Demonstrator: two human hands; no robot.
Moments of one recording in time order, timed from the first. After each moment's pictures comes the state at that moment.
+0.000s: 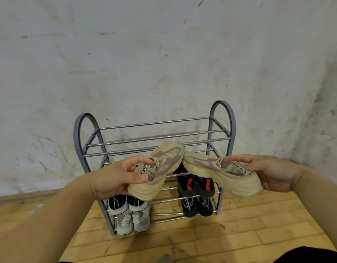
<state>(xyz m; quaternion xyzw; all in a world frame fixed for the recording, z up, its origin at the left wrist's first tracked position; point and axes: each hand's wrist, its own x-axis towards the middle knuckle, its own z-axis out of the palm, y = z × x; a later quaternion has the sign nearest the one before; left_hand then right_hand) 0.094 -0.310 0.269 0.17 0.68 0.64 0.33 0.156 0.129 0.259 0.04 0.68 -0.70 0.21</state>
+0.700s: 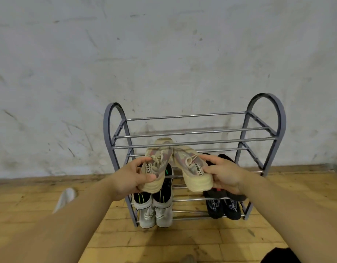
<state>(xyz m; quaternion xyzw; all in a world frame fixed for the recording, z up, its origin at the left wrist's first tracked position) 0.045 -0.371 0.206 0.01 0.74 0.64 0.22 0.043 -0.054 0.189 0.05 0.69 -0.69 0.19</state>
